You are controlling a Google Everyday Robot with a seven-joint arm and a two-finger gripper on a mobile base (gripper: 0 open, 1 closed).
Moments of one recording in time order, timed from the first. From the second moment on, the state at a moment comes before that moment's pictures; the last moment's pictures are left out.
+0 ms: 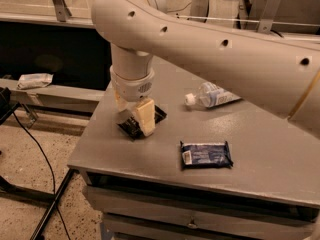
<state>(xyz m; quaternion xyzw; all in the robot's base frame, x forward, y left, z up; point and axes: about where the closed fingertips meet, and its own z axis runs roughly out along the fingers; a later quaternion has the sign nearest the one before) 0.525 0.065 0.820 -0.91 0.41 -0.01 0.06</state>
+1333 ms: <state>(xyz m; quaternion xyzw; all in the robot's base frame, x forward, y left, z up) 0.542 0.071 0.875 -0.91 0.39 0.03 0.13</state>
